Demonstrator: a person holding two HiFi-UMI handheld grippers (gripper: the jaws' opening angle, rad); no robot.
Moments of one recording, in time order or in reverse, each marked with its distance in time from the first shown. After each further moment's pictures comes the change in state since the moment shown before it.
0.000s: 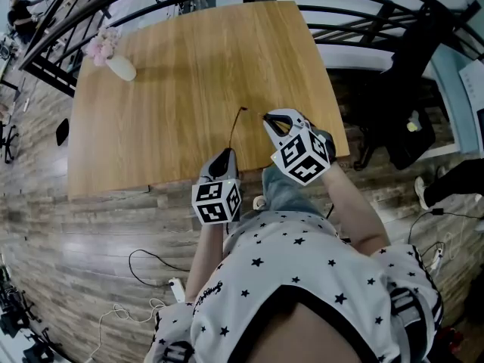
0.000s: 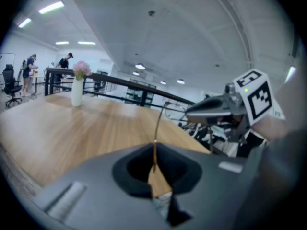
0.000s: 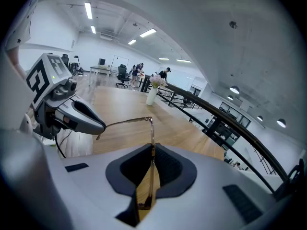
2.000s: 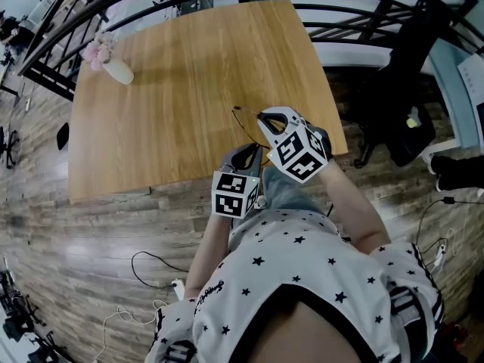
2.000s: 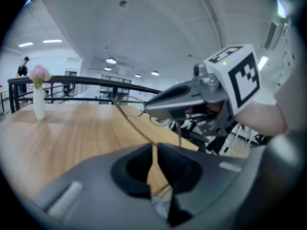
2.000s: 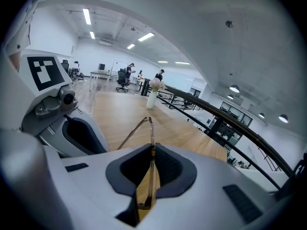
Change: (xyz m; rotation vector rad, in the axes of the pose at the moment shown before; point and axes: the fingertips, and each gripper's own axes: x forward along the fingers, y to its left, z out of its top) left arm 0.027 -0.082 0.005 0.219 0.079 -0.256; right arm -0.001 -0.003 0.007 0.033 -0.038 0.022
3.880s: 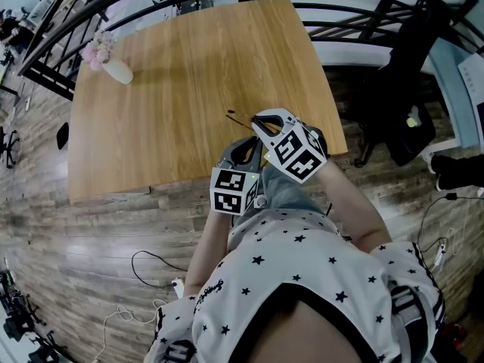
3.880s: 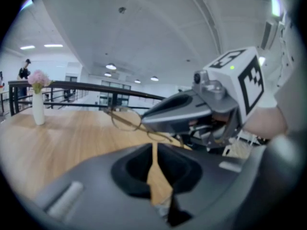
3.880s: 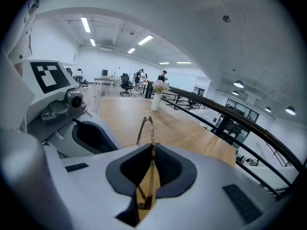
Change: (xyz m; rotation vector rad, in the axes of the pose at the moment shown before) left arm 0.001 0.002 0.019 0.018 -0.067 0.002; right arm 0.002 0.014 0.008 0.043 -0.023 0.077
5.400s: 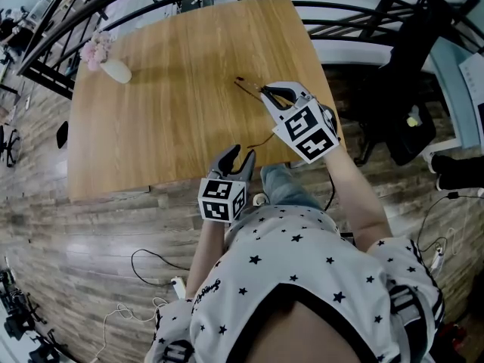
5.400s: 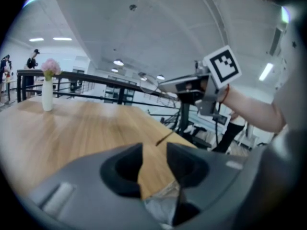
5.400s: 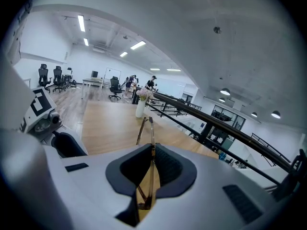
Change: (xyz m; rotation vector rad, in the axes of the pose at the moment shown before) left arm -0.015 0.015 -0.033 -0.092 0.024 0.035; right arm -0.020 -0.073 0.023 0.011 -0.074 -0.146
